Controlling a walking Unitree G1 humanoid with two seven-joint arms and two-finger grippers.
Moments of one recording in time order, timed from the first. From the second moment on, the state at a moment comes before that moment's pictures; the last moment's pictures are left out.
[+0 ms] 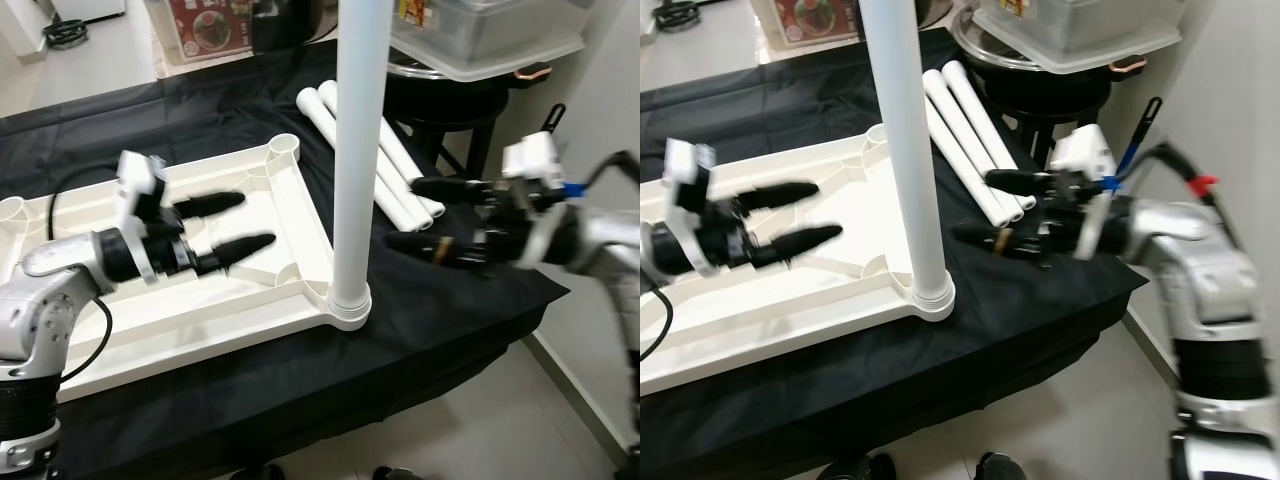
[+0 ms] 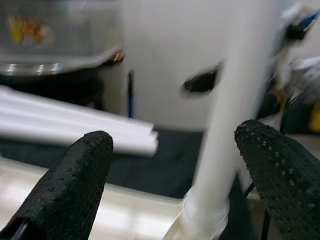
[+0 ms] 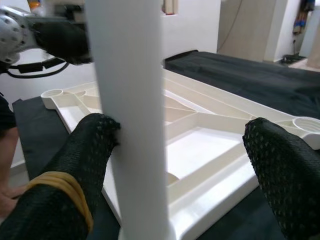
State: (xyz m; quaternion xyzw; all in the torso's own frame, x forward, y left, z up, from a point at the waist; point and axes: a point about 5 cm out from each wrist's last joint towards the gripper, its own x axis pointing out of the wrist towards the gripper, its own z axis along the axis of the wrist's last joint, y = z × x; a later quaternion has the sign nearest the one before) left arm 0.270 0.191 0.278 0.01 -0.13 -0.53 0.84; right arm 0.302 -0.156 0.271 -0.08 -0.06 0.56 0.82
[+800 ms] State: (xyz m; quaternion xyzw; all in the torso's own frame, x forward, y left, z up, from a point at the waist) left arm 0.253 0.214 0.259 -0.02 -0.10 -0.54 0.84; right arm 0.316 -0.131 0.259 -0.09 -0.05 0.57 0.82
